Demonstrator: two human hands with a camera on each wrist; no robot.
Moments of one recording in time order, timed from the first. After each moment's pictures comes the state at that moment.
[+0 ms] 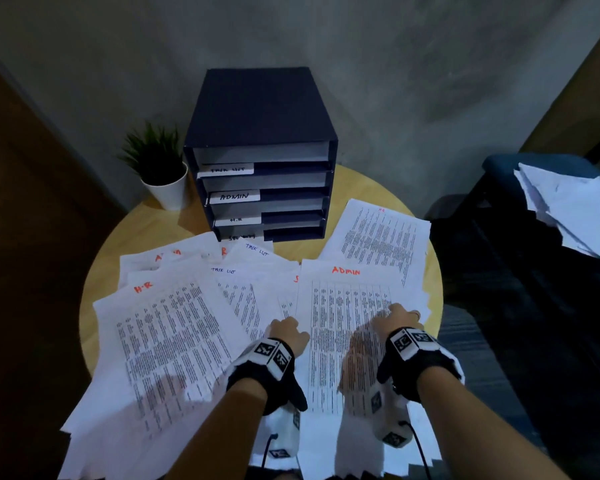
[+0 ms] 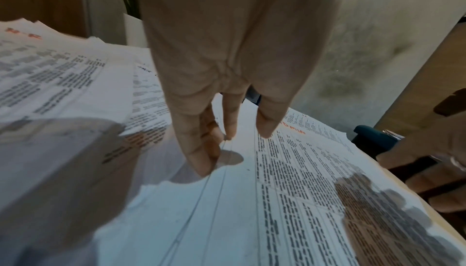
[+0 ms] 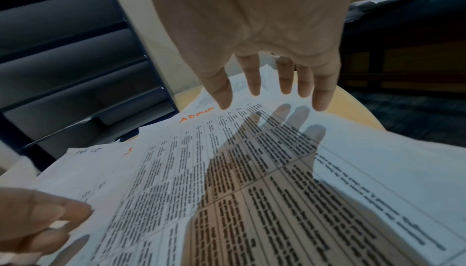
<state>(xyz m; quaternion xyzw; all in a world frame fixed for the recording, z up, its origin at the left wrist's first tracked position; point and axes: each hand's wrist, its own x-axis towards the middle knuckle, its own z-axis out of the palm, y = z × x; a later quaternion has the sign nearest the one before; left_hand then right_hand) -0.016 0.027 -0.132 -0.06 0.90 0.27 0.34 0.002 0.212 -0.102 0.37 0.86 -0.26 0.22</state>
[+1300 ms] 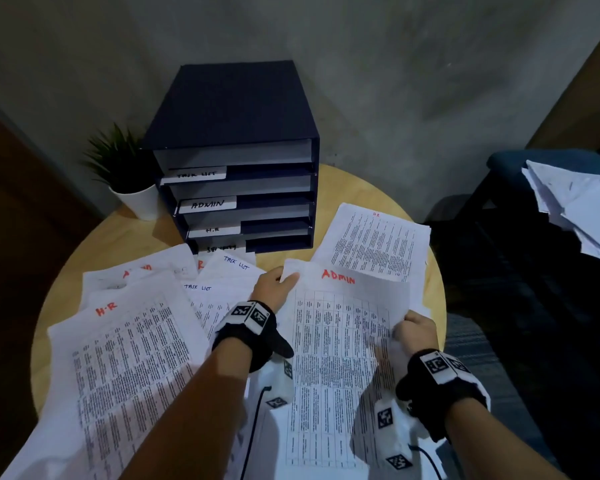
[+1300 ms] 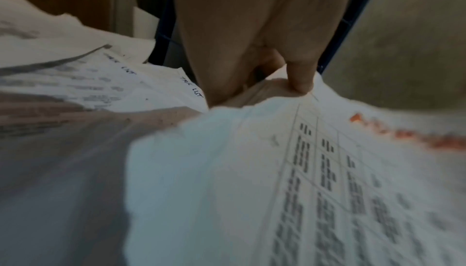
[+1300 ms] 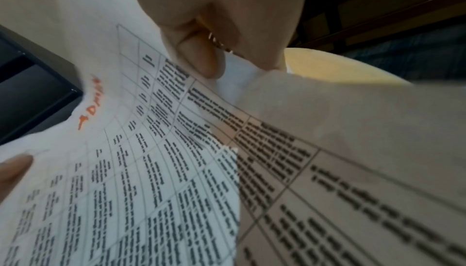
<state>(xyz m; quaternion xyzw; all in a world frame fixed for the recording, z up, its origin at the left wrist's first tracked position) -0.115 0.051 -0.131 -0.07 0.82 0.55 0.16 -0.013 0.256 -0.134 0.39 0.65 -0.65 -0.02</state>
